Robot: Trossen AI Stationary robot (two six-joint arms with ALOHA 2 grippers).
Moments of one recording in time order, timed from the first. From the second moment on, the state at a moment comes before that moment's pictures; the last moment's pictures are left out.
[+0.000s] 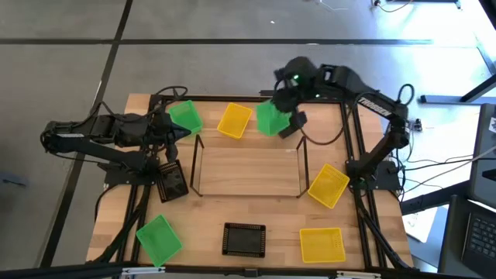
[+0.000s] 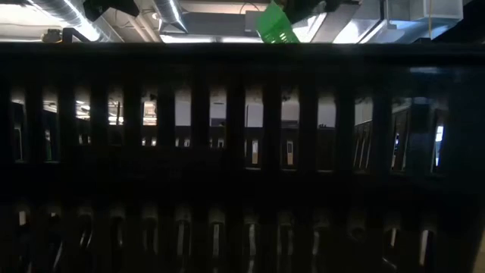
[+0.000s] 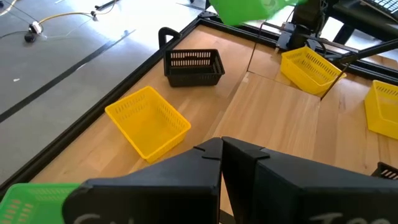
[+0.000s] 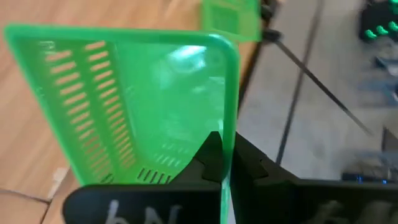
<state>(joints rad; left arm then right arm) -0.07 0.68 0.97 -0.71 -0.45 -0.33 -0.32 1.67 1.98 -1.15 -0.01 -0.93</state>
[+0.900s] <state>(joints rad) -0.07 0.68 0.97 -0.72 -0.45 -0.33 -0.16 1.92 1.97 -1.34 -0.29 -1.19</state>
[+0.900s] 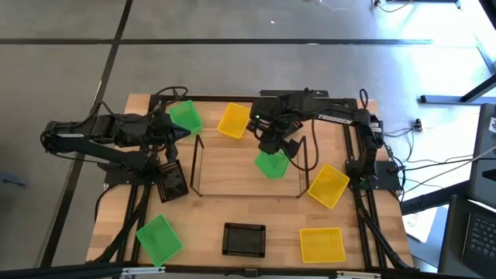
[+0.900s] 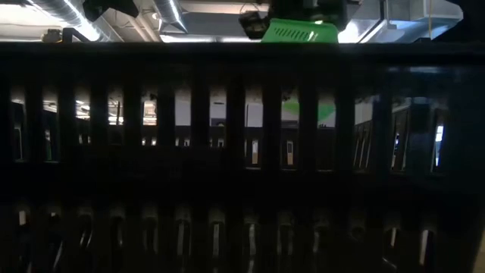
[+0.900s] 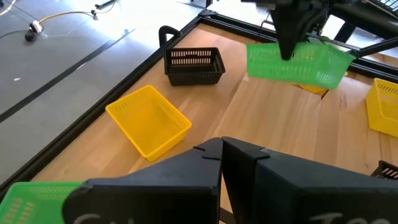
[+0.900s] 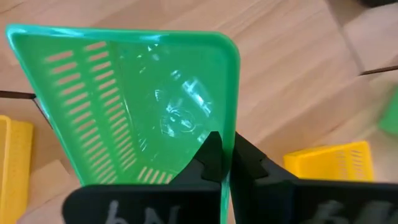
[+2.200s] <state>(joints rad) -0.07 0.68 0.97 -0.72 -0.45 -0.28 -0.10 2.10 1.95 -1.33 -0.24 -1.17</state>
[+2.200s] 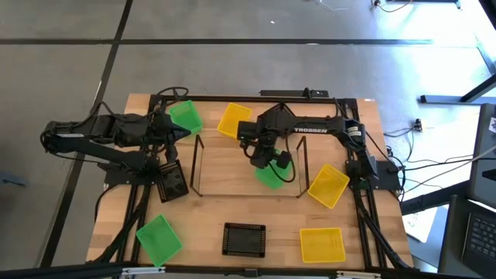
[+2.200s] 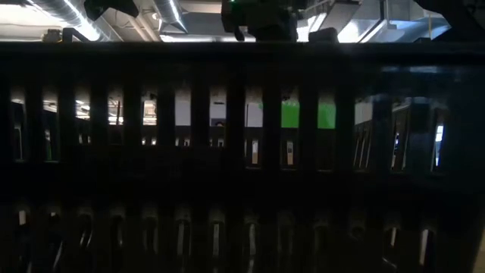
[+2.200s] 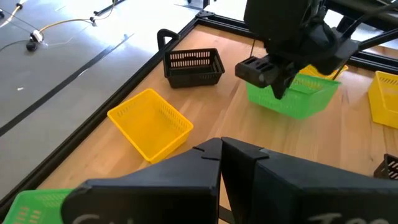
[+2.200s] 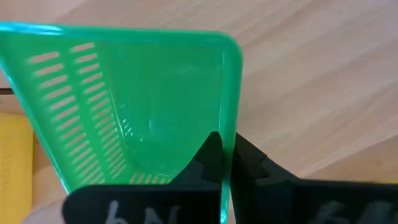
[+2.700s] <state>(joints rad) -0.07 0.68 0.97 -0.72 -0.45 -0.28 -0.09 2.10 1.95 -1.28 -0.24 -1.03</state>
